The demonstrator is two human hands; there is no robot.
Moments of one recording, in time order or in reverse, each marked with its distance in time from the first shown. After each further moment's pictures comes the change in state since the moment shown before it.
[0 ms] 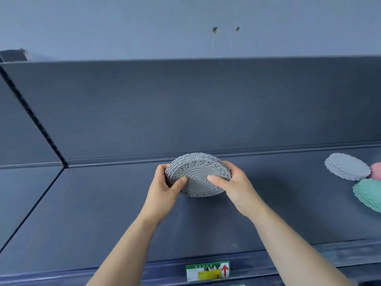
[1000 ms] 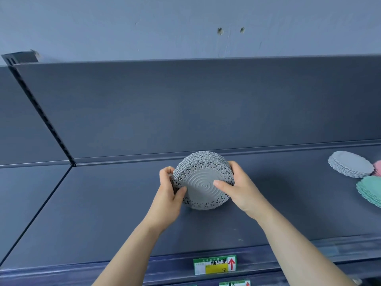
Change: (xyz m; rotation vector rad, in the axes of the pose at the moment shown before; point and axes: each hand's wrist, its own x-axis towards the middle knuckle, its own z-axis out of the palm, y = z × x) left_hand -0.021 -0.009 -0.012 0.265 -0.108 0.100; right_hand -0.015 -0.002 0.003 -0.168 -0.020 -0.005
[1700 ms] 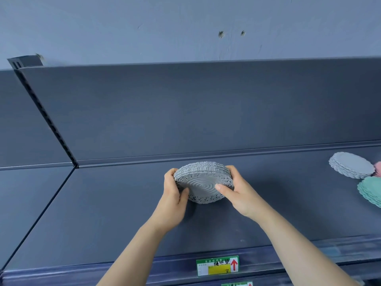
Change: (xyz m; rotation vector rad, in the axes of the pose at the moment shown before) left_hand 0.003 -0.008 0.003 0.040 -0.033 0.002; right_hand -0.010 -0.004 0.001 -0.206 -0.110 -0.014
